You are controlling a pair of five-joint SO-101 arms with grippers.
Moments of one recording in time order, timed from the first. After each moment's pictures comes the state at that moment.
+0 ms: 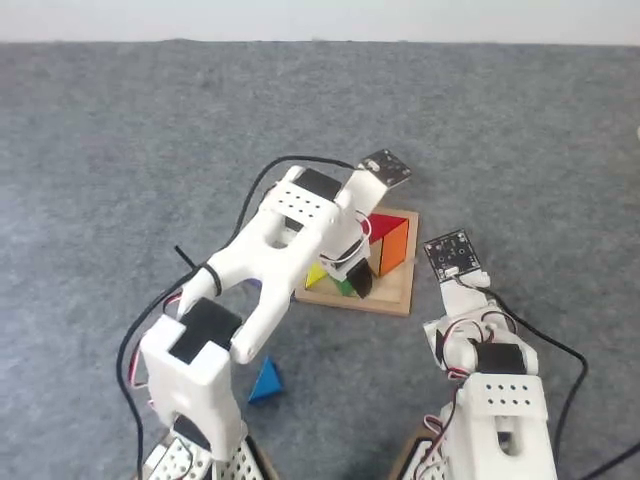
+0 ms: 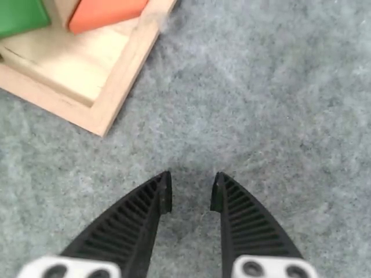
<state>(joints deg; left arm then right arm) 23.2 18.4 6.9 75.4 -12.5 -3.3 -64.5 85.3 51.0 20.0</state>
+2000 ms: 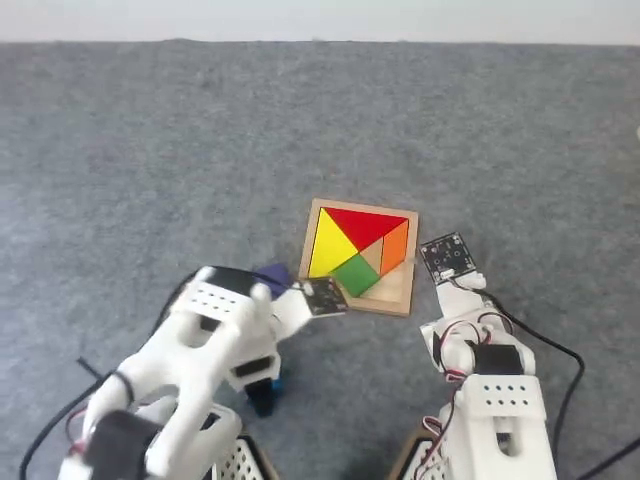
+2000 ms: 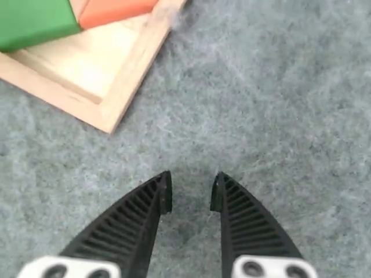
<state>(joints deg) 14.2 -19.7 63.4 72.7 -43.9 -4.4 -64.5 86.2 50.5 20.0</state>
